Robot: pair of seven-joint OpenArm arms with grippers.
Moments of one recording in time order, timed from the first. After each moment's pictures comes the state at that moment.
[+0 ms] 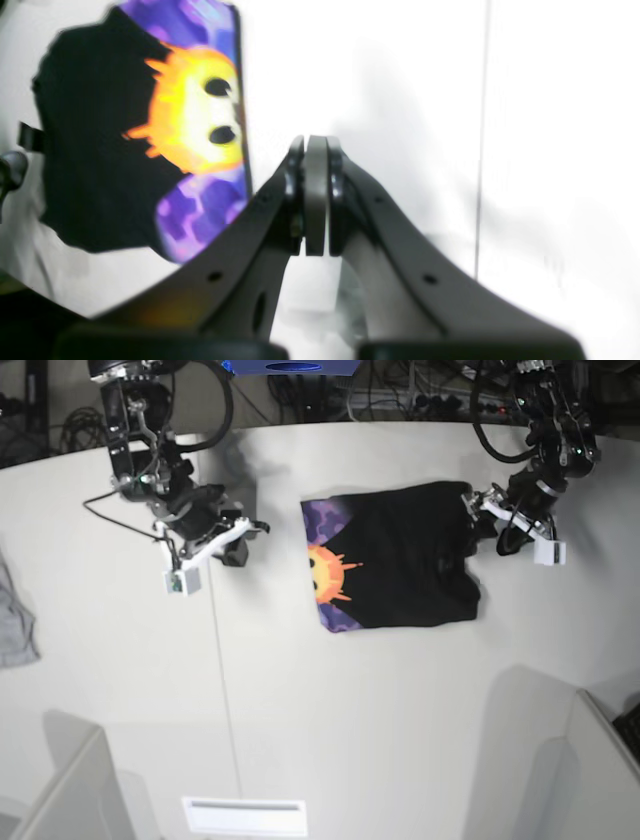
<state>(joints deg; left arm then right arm) 18.7 -10.1 -28.7 95.0 -46.0 -29.5 47.6 -15.0 12.1 -9.4 108.5 33.4 -8.4 -46.6</state>
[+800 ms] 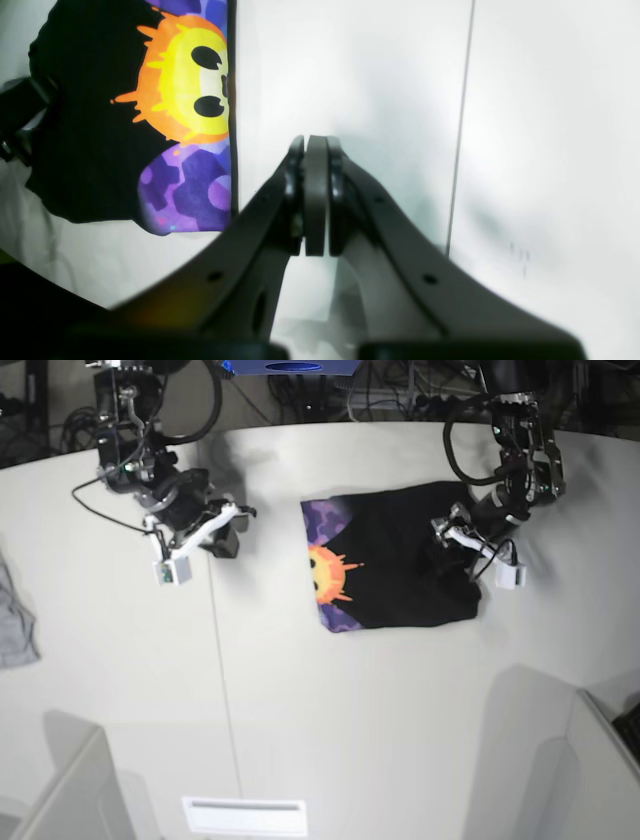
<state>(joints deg) 11.9 -10.6 -17.4 84.9 -47.4 -20.1 45.7 -17.9 11.4 -3.5 108.5 33.1 1.6 -46.8</state>
